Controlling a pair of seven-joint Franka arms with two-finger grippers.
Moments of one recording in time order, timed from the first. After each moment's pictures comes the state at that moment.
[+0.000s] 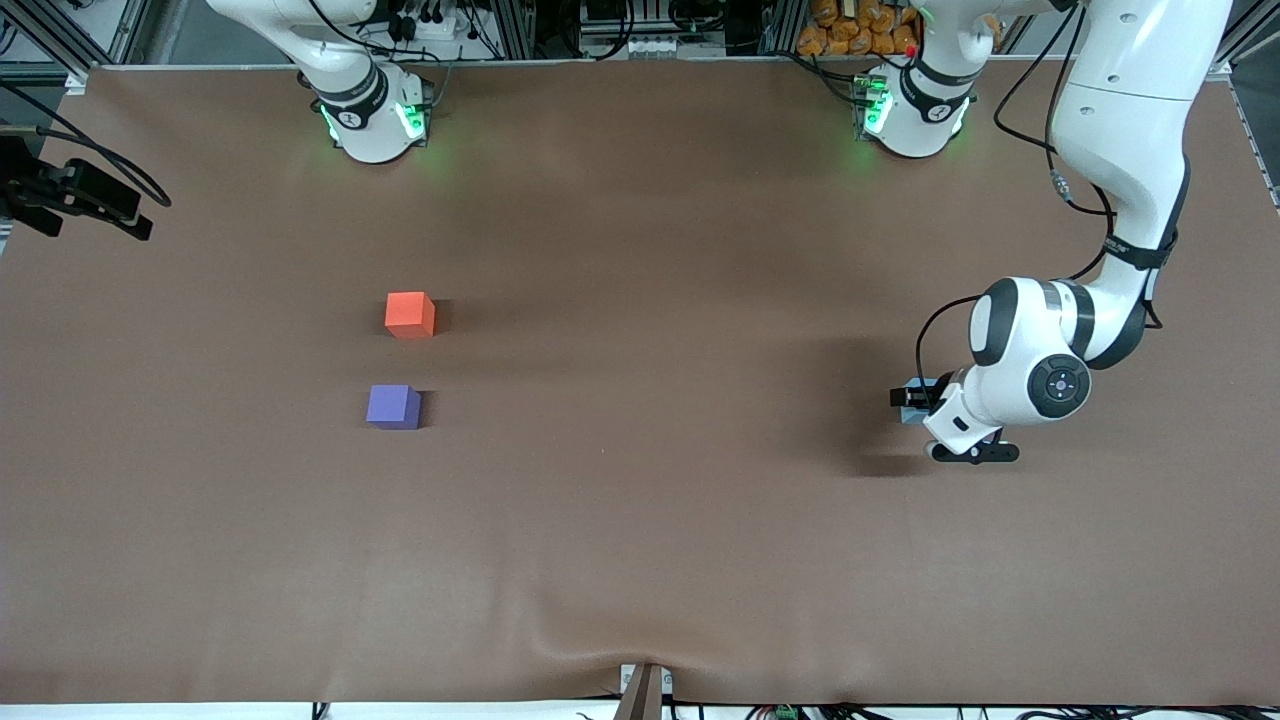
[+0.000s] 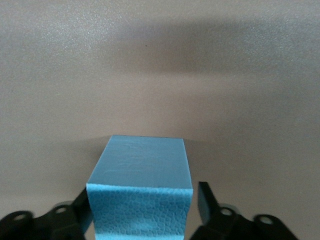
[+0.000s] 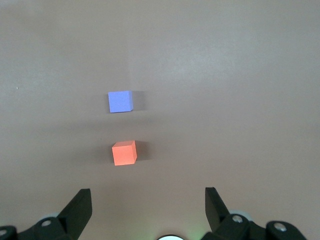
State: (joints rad) left arm -0.02 0.56 -0.11 -1.88 0.02 2.22 -0.13; right arm -0.06 -0.04 0.04 -1.51 0.02 1.43 0.05
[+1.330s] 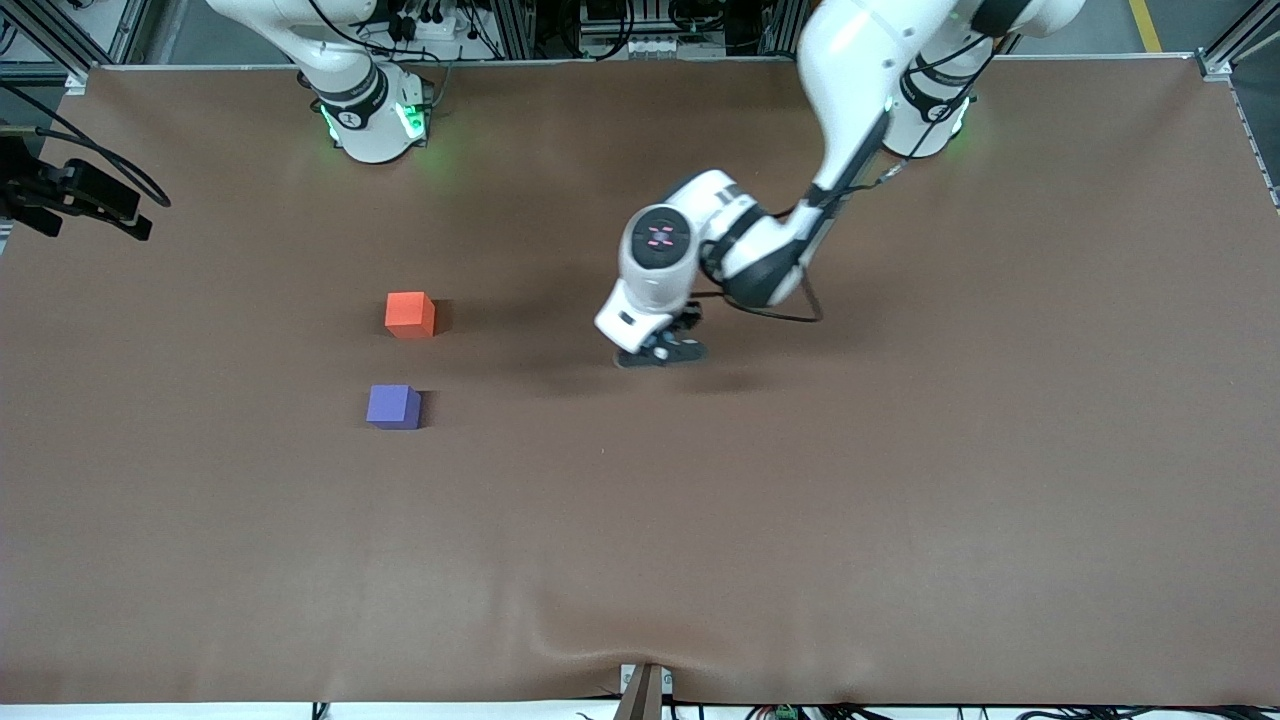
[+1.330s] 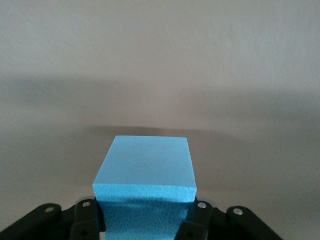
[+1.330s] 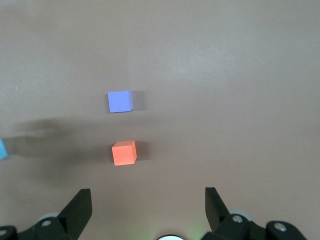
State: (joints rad) left arm -0.72 0.72 -0.19 -1.53 0.02 2.18 -0.93; right arm -0.06 -0.04 0.04 -1.52 0.02 1.43 0.05
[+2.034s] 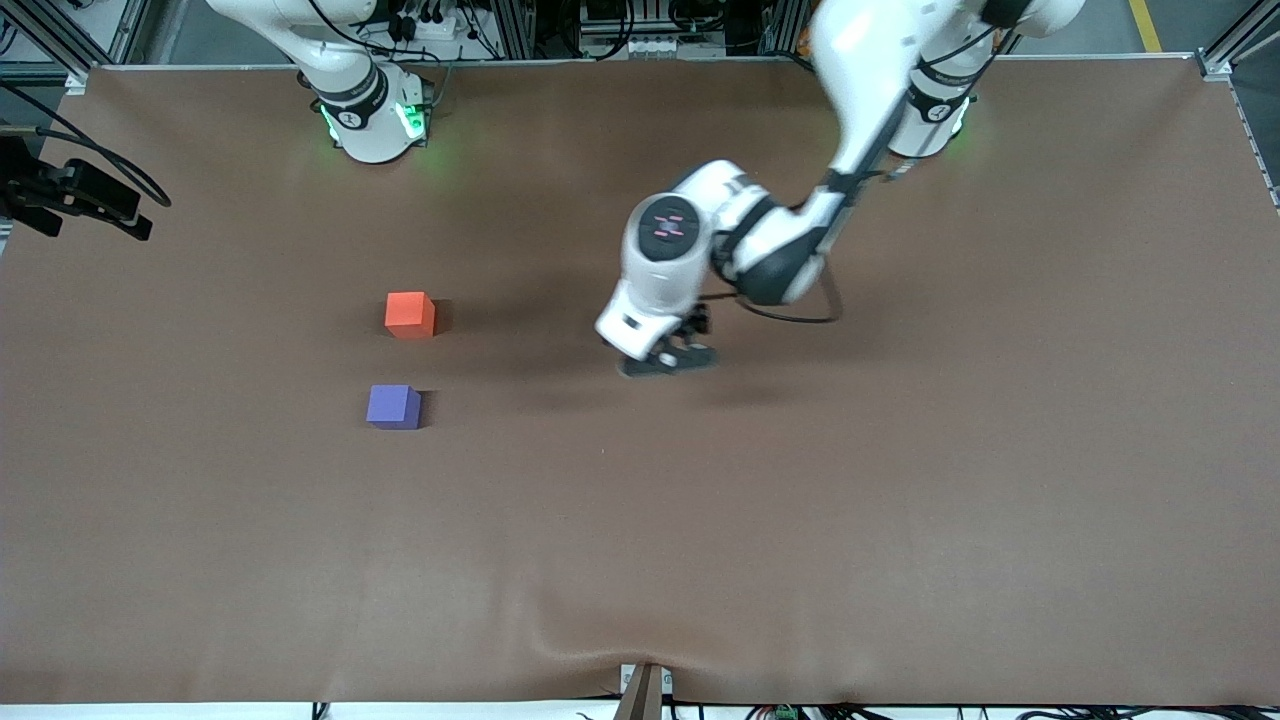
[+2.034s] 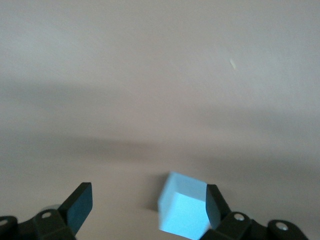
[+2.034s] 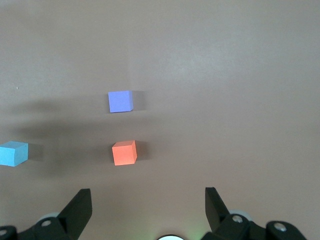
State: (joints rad) left arm -0.59 0.59 -0.15 -1.47 0.02 2.05 -0.88; right arm -0.06 -0.04 0.04 -1.52 0.02 1.43 0.05
